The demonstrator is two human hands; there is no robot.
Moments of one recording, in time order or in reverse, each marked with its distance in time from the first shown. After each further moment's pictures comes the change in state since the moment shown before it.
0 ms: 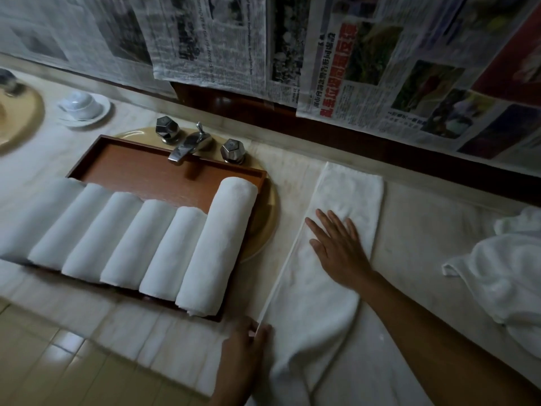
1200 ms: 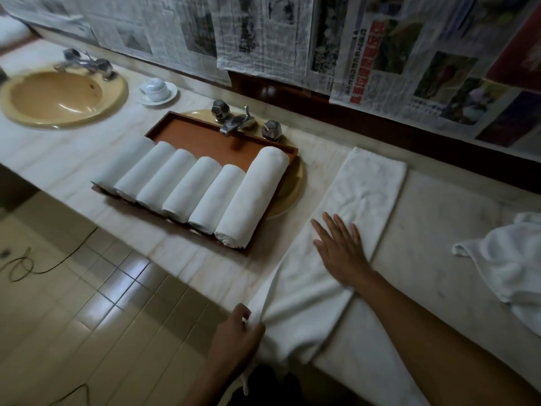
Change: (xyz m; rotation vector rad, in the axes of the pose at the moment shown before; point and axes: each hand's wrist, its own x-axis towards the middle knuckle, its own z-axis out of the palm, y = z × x) left_hand -0.096 -0.071 -0.014 0.104 0.095 0.112; right_hand -0.077 -0.053 0.015 0.027 0.014 -0.066
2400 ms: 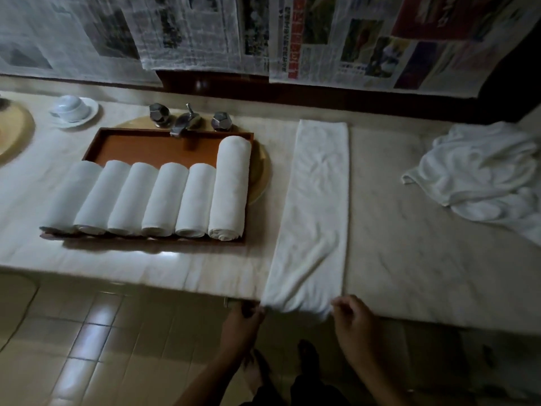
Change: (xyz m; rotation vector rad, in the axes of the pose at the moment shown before) left_hand 0.040 -0.067 -0.033 0.033 -0.234 0.053; right_hand -0.225 -0.169 -0.011 0.713 0.354 0.849
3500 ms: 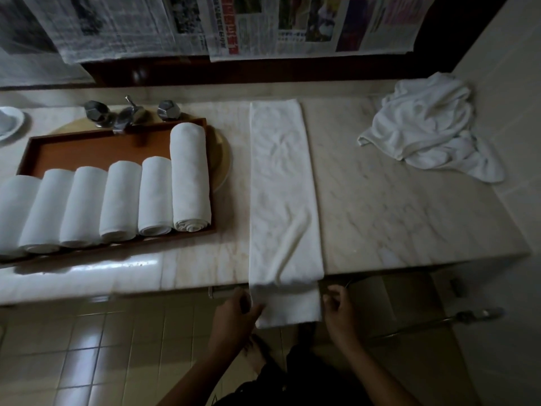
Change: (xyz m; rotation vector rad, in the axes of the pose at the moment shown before) left_hand -0.009 -0.014 0.007 0.275 -0.099 0.274; right_hand -0.050 0.046 0.023 0.159 0.056 0.476
